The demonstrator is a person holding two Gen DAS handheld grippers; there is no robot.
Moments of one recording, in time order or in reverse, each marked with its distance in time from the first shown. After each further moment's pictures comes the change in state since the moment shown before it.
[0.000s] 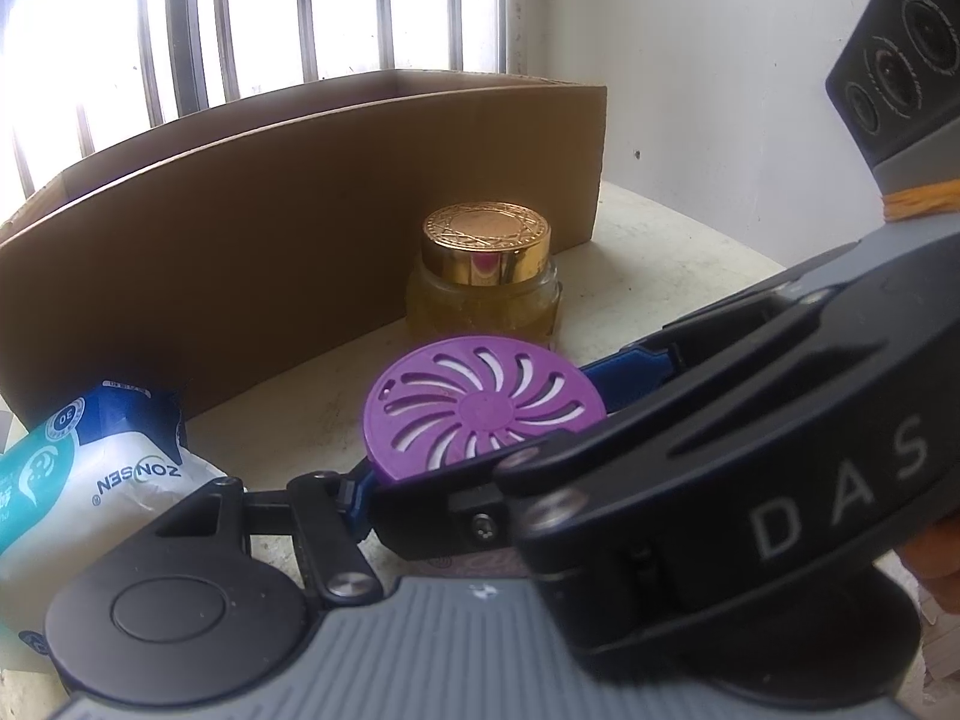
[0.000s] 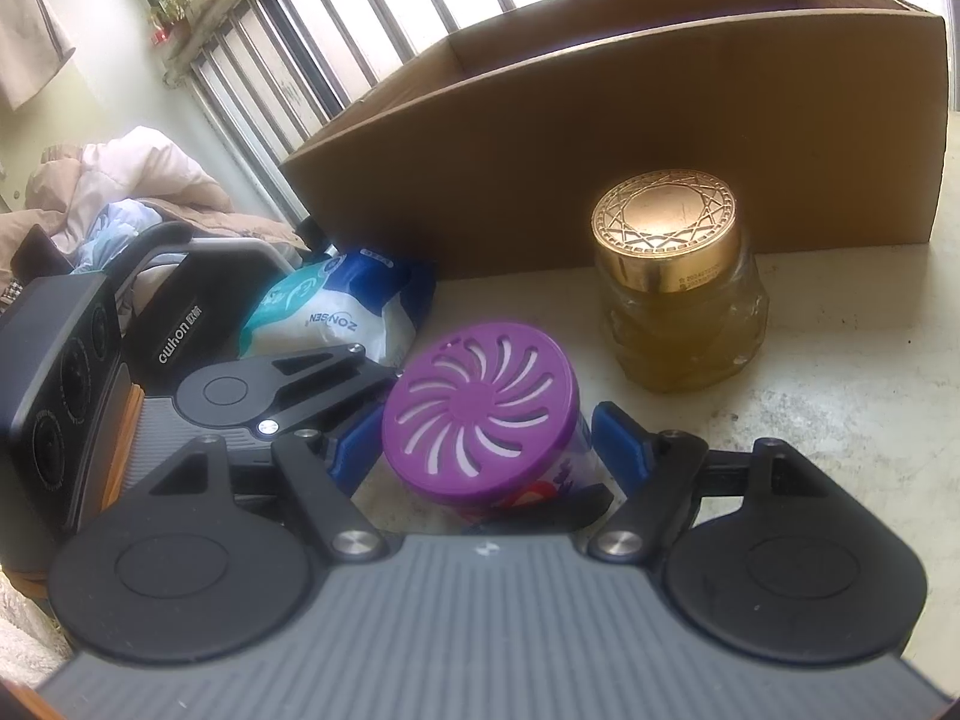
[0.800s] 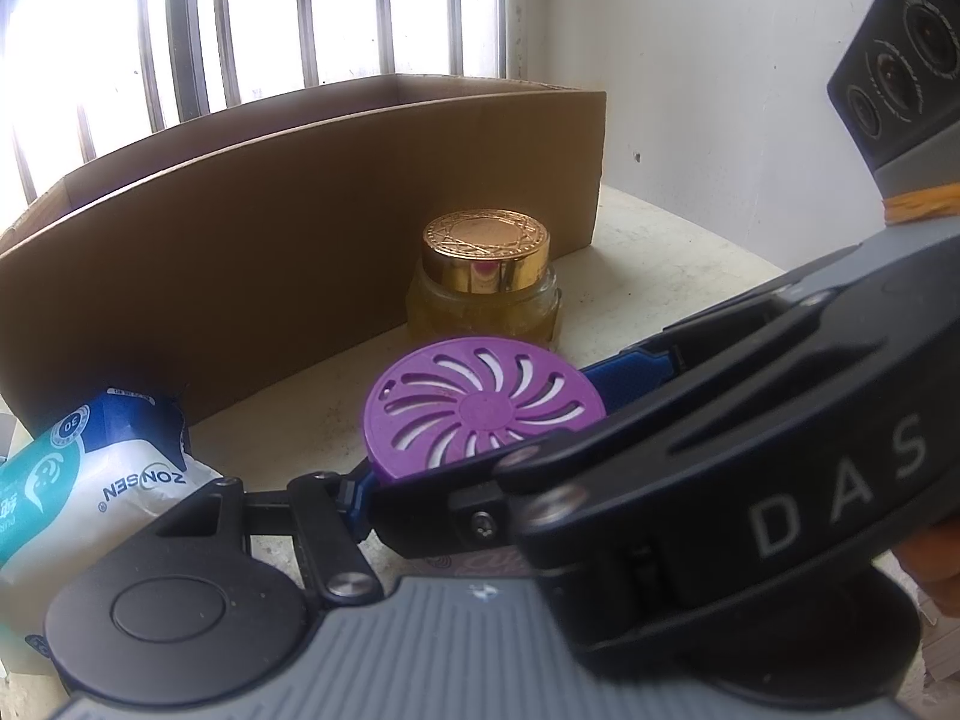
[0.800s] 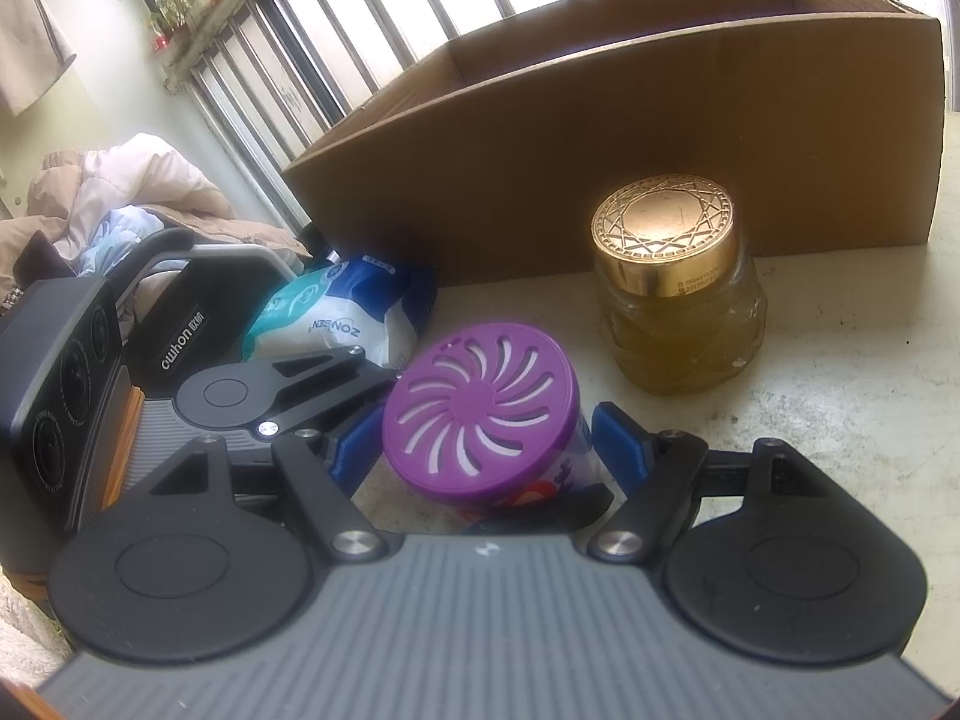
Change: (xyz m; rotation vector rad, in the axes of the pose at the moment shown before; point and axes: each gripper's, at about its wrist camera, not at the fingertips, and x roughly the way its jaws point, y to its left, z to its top) left arm -0.001 -0.002 0.004 0.001 -0.002 0.002; right arm -0.003 0.001 0.001 0.004 -0.010 0.004
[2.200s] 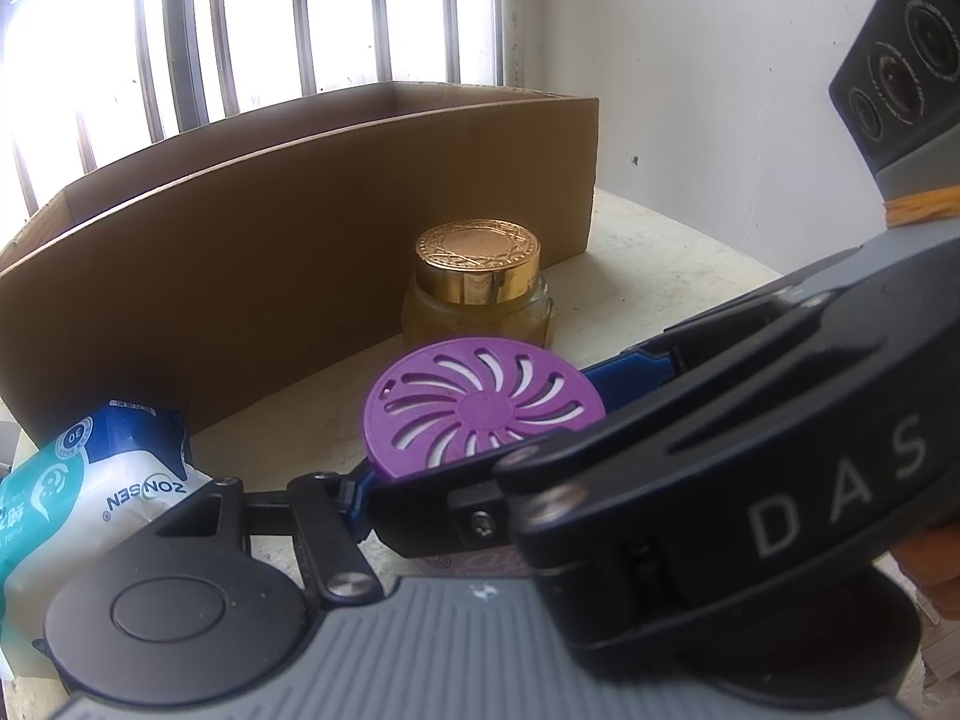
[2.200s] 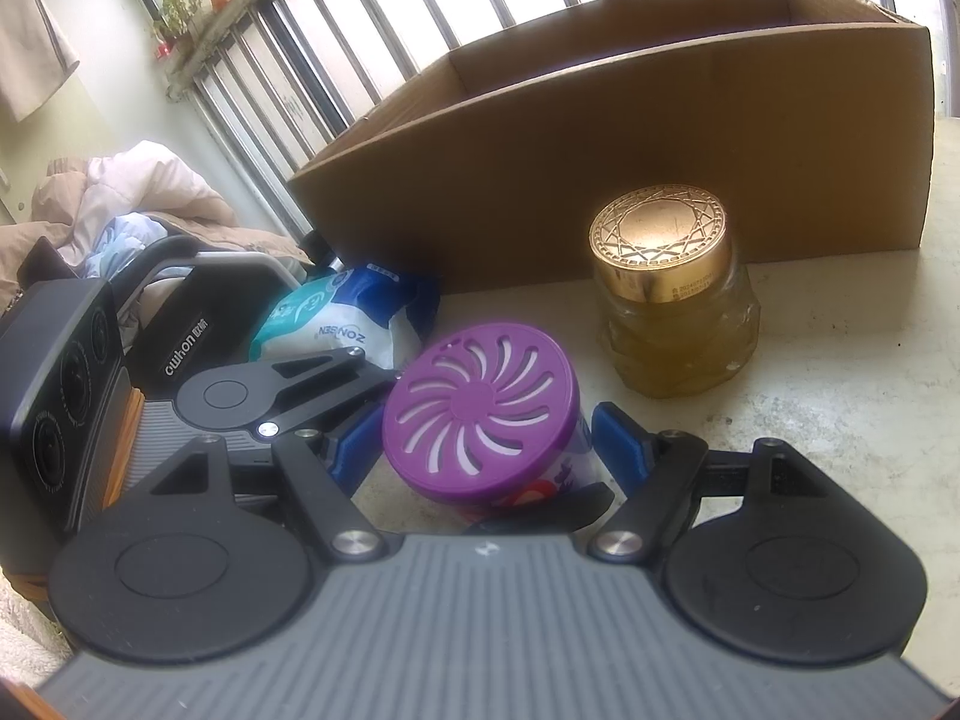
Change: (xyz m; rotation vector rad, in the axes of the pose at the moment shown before) left arm -0.001 -0.003 0.002 0.002 -0.006 0.005; right arm -0.005 0.003 0.002 0.000 -0.011 0.000
